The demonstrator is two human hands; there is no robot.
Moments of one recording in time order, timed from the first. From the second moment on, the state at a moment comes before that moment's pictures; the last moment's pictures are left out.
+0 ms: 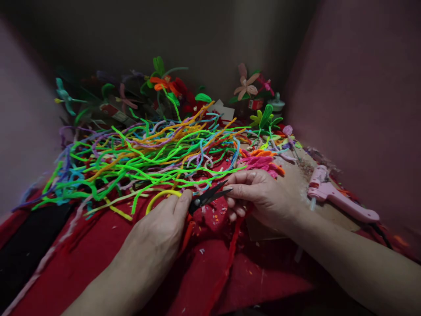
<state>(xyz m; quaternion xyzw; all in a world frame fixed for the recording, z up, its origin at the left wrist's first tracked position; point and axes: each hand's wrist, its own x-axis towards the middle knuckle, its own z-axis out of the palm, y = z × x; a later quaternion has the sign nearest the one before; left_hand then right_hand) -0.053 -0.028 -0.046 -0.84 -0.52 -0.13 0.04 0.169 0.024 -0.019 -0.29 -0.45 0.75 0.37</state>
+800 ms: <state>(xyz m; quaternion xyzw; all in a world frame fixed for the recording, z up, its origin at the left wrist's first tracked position) -0.043 -0.032 -0.022 -0.77 -0.55 -0.32 -0.03 0.167 0.022 -0.016 -0.29 -0.43 0.77 0.36</state>
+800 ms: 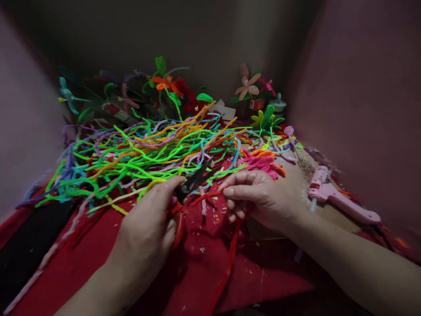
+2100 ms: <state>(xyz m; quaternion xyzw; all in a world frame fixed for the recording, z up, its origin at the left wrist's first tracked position) -0.041 -0.031 -0.024 -0.80 -0.53 -0.28 -0.03 0.160 0.011 -0.013 -0.35 -0.52 0.67 0.41</state>
